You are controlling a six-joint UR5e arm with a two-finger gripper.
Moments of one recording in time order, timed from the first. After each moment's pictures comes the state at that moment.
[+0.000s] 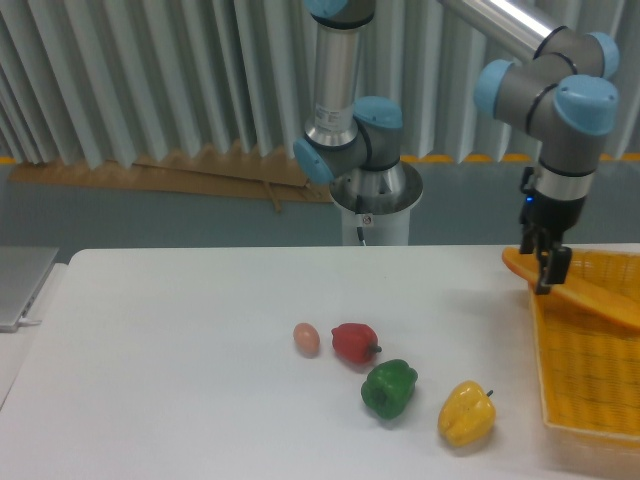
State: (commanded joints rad) arm 2.72 -1.73 -1.57 -1.39 1.50 2.08
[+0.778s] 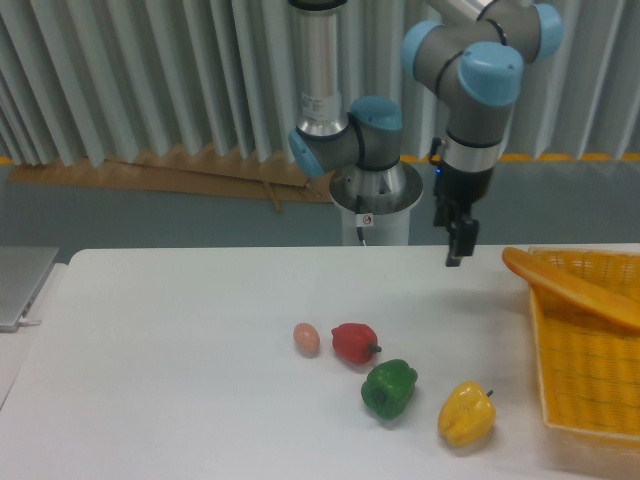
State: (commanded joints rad) arm 2.54 -1.61 -1.58 -1.54 1.47 1.80
